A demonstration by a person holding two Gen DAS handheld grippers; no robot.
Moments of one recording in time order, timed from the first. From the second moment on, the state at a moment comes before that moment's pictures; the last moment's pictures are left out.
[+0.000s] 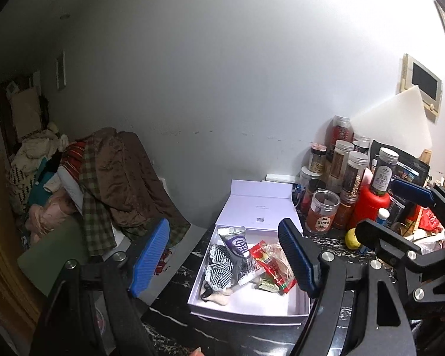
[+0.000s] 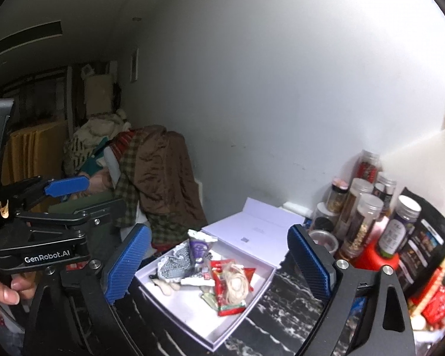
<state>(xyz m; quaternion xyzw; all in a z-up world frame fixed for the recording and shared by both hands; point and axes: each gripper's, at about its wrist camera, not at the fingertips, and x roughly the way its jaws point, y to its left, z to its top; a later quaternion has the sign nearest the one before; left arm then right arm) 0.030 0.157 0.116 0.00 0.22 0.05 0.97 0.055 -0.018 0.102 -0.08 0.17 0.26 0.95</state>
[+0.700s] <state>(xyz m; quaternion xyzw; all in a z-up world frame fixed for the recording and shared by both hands) -0.040 0.126 0.060 -0.02 0.26 0.07 0.96 -0.008 -0.061 0.048 -0.06 0.22 0.22 0.95</state>
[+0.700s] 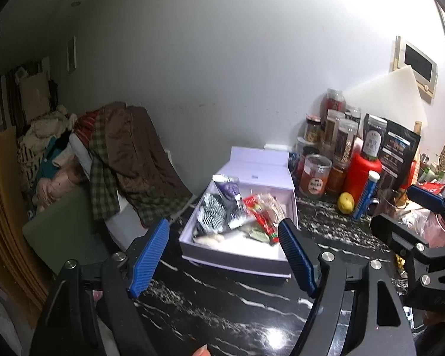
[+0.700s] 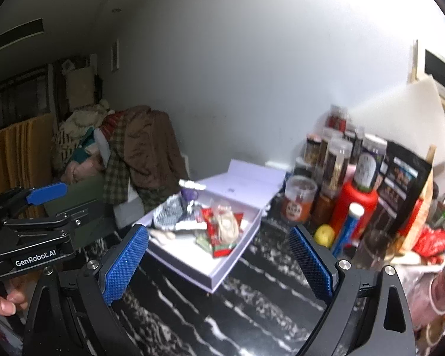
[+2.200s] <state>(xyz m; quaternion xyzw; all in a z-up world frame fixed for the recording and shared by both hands) -0.034 0.105 0.024 -0.02 0.32 0.07 0.95 -0.001 -0.073 0.005 -0.05 0.28 0.20 0.94</state>
